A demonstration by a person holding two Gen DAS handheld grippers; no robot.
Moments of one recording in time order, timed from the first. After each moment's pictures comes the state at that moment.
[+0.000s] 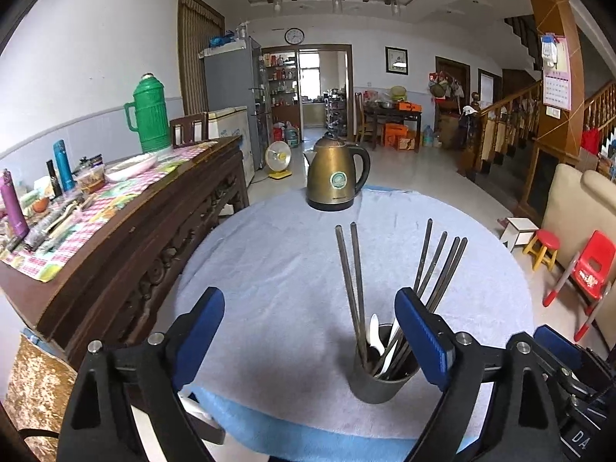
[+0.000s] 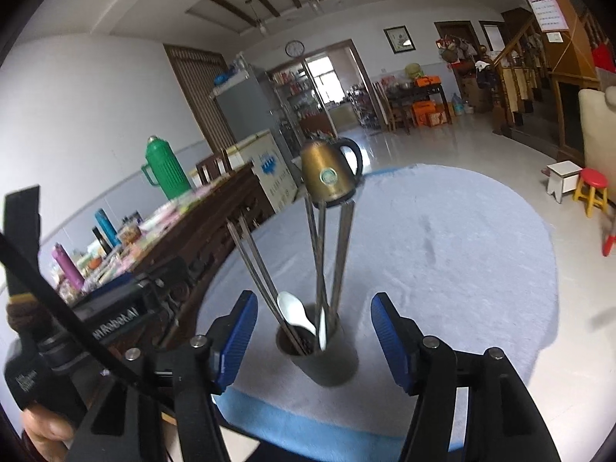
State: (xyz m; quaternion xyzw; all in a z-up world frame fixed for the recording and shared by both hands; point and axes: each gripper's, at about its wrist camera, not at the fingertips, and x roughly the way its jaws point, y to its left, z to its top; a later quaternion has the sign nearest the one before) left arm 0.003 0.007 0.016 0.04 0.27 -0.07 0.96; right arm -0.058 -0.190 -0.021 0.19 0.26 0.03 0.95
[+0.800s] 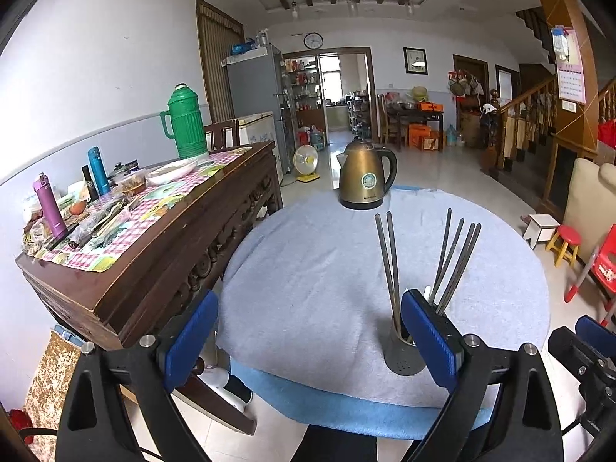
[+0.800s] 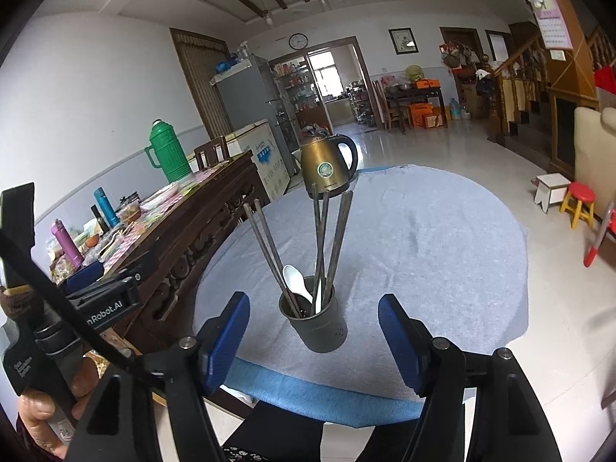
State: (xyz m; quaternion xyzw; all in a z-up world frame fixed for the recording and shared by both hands) left arm -0.045 0.034 0.031 0.06 0.26 -0.02 0.96; right arm -0.114 -0.174 0.002 0.15 0.27 0.02 0.95
